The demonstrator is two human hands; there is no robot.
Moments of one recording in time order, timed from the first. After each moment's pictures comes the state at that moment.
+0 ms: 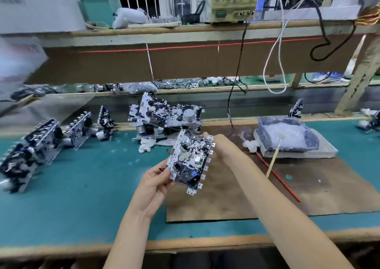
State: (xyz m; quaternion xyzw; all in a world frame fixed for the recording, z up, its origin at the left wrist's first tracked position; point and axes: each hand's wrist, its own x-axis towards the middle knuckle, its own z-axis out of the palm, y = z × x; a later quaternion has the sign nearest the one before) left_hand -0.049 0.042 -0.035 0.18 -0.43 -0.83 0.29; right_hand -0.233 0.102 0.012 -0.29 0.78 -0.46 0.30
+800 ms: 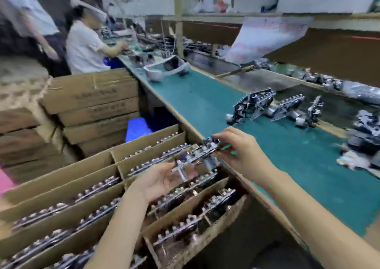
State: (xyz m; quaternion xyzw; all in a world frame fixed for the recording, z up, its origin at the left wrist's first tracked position) left_hand 0.273 0.096 -0.021 0.43 -0.16 -0.70 0.55; right_hand 0.072 0.028 0.020 -0.88 0.28 -0.34 0.14
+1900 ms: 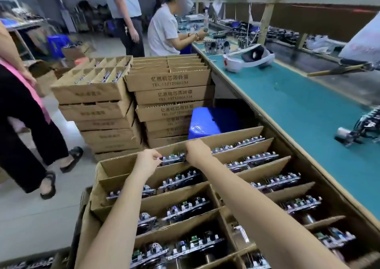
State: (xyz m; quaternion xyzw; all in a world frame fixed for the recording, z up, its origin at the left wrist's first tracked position) left_hand 0.541 0.135 -0.100 0.87 -0.32 -0.17 0.32; right_hand 0.424 0.022 -0.073 -0.93 0.34 -0.02 0.14
